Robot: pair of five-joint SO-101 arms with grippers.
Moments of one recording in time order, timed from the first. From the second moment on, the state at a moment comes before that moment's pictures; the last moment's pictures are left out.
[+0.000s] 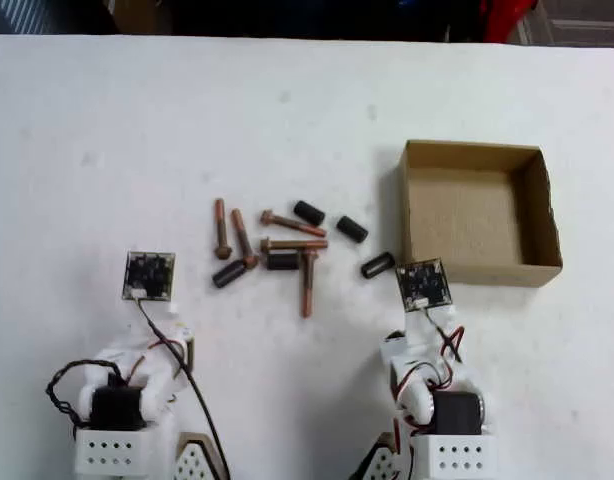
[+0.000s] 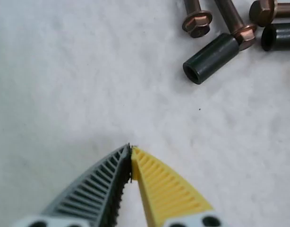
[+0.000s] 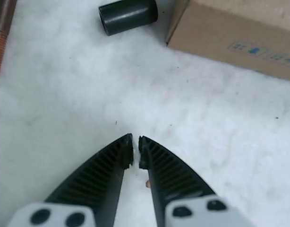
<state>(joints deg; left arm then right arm) -5.6 -103.9 97.1 73.3 1.7 -4.2 -102.8 96.4 73.6 13.8</state>
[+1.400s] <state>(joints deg) -5.6 -103.9 97.1 73.3 1.7 -4.0 -102.8 96.4 67.1 13.8</state>
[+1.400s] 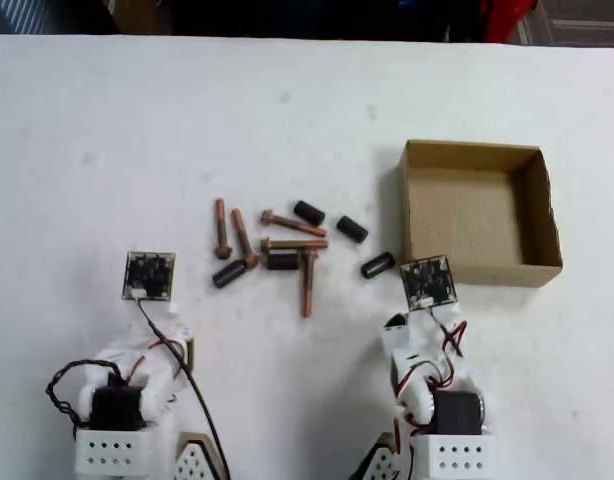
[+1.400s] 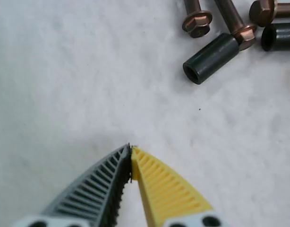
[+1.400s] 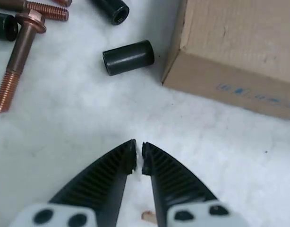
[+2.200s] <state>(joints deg) -5.6 -103.9 97.1 73.3 1.7 -4.0 -102.8 88.9 70.9 51.7</state>
